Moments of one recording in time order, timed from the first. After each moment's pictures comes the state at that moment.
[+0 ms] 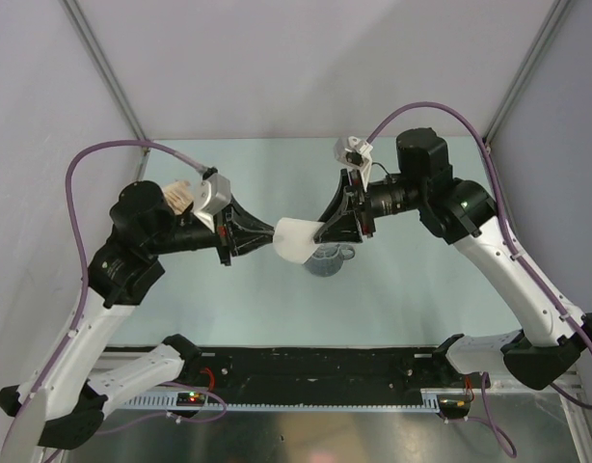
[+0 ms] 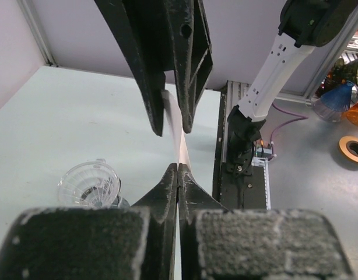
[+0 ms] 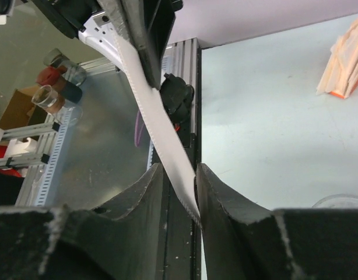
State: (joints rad) left arm -0.60 0.89 1.29 -0.46 0.81 -0.02; right arm 0.65 1.30 1.61 -0.67 -1.00 -0.01
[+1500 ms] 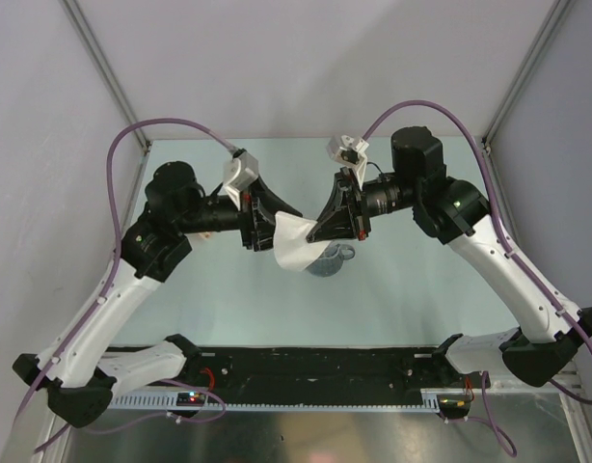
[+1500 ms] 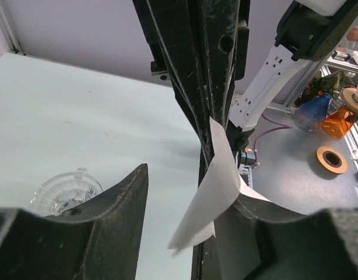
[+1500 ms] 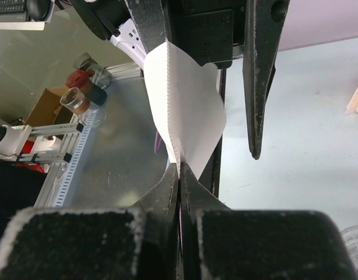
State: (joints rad) left arm -0.61 1.04 1.29 -0.32 0.85 -0.14; right arm 0.68 1.32 1.61 -0.58 -1.08 0.07
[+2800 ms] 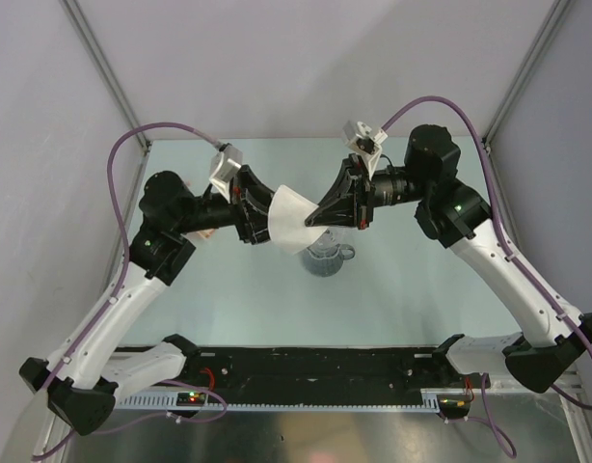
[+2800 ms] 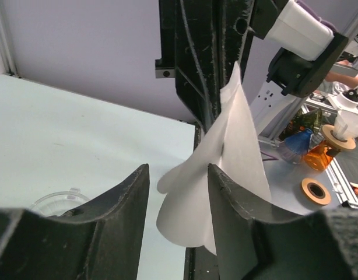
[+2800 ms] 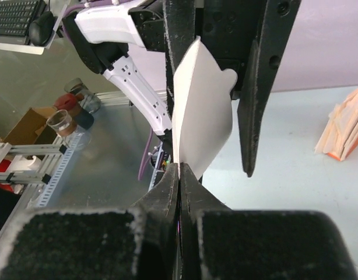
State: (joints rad) left arm -0.52 1.00 1.13 0.04 0.91 -0.39; right arm 0.64 1.28 1.53 -0.28 -1.10 0.20
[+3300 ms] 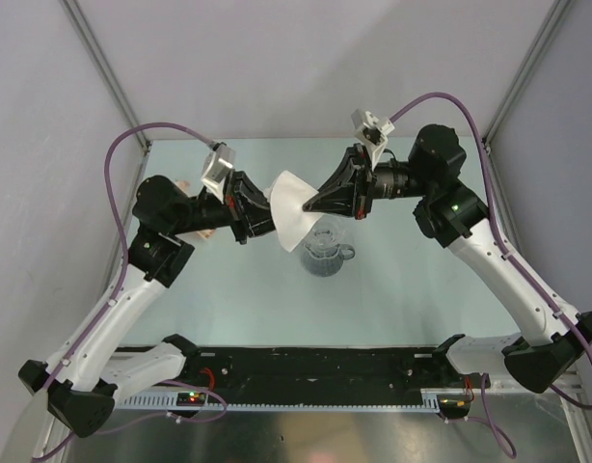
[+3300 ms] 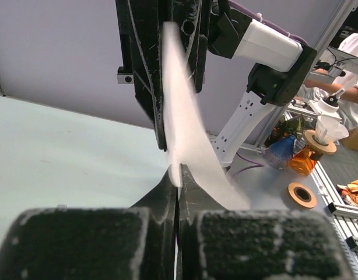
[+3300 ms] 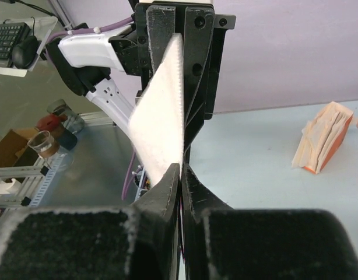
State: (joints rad) left arm -0.52 0.99 1.11 0.16 0.95 -0.49; right arm 0.62 1.28 1.49 -0.08 -1.04 0.30
